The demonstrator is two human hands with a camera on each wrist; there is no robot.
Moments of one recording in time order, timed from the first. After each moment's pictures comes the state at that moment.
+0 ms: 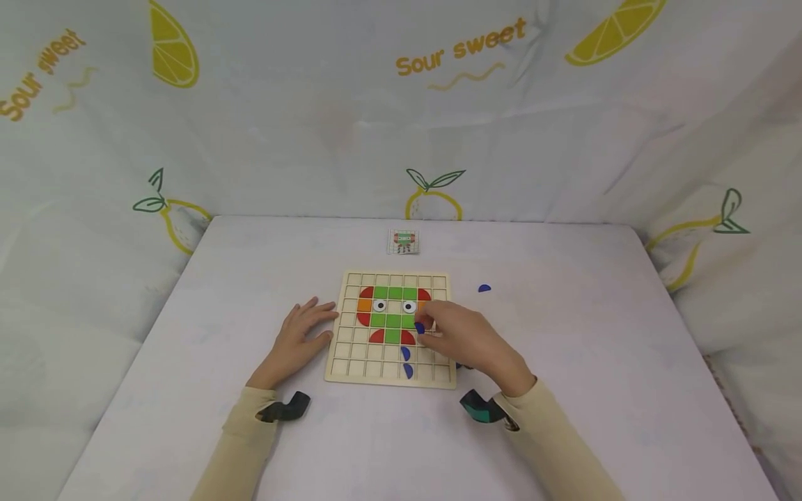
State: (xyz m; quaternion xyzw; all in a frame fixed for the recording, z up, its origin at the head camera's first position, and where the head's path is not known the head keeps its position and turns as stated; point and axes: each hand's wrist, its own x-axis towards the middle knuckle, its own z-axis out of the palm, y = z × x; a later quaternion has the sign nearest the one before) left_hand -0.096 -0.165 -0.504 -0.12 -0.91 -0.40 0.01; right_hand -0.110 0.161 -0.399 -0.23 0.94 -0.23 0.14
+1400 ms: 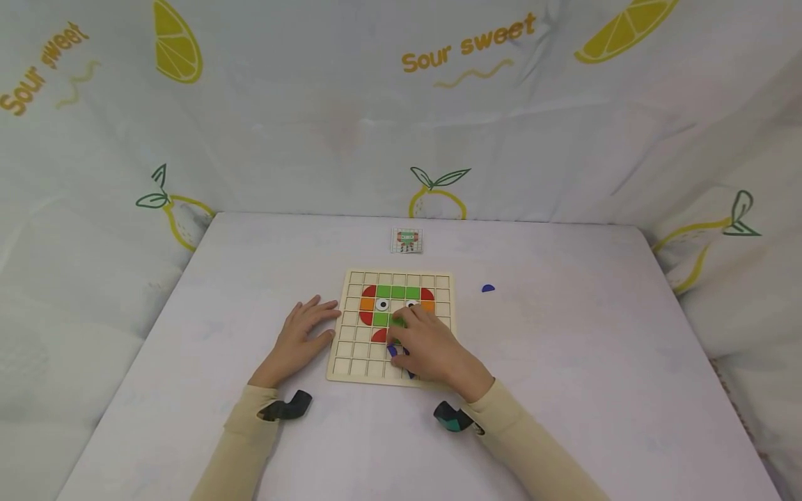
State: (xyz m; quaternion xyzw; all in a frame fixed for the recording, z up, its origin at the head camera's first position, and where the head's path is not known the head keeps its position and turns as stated) left_hand -0.095 -0.166 -0.503 -0.11 -0.91 -0.40 0.00; right_hand -0.107 0.118 -0.443 -0.34 0.92 -0.15 0.09
